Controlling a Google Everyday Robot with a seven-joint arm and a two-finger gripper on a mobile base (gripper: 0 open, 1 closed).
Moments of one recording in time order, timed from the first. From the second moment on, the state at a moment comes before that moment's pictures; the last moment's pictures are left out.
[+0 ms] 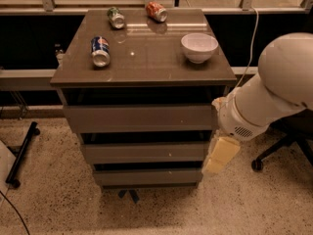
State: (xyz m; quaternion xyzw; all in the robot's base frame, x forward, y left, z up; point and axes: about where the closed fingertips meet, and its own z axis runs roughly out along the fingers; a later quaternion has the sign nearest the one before) arm 0.451 -0.143 0.825 -0.59 0.78 0.03 0.20
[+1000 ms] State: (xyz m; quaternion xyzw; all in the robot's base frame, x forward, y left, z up) arm 0.470 -0.136 0.719 -0.58 0.78 0.11 0.19
